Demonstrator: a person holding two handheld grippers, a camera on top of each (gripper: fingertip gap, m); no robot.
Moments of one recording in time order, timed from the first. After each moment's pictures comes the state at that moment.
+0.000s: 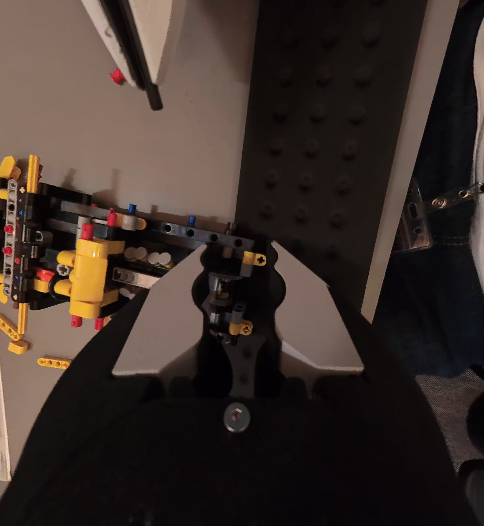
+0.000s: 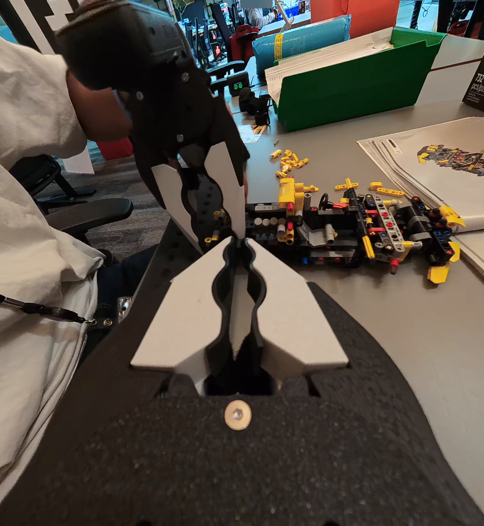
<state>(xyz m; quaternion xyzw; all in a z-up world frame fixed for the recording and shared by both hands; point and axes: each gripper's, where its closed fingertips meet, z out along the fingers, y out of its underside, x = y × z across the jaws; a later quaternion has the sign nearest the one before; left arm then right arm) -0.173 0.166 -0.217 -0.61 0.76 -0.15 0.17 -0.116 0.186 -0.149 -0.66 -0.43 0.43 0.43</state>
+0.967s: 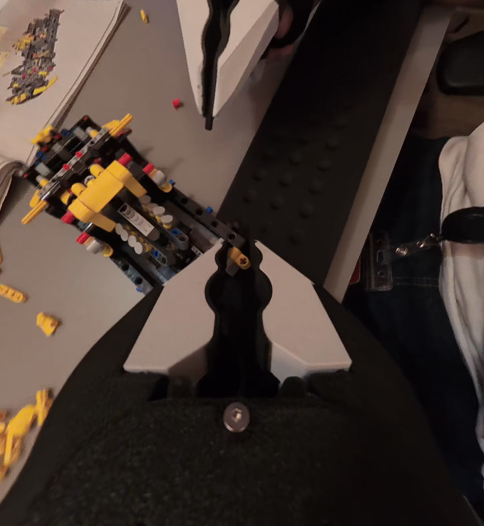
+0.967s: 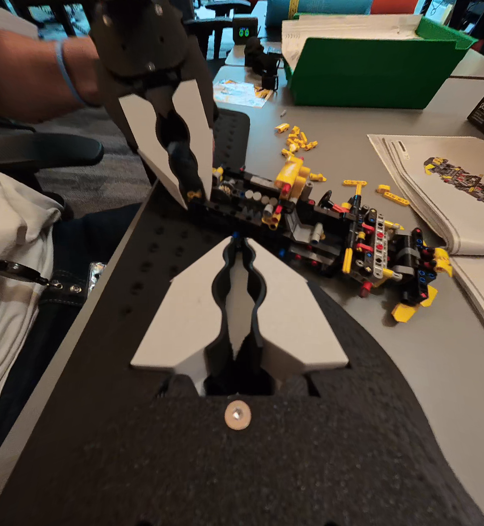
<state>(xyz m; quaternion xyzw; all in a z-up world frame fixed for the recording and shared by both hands) -0.205 0.147 -0.202 -0.66 0.63 -0.24 0.33 -0.136 0.173 -0.173 -0.65 -0.51 0.34 0.44</state>
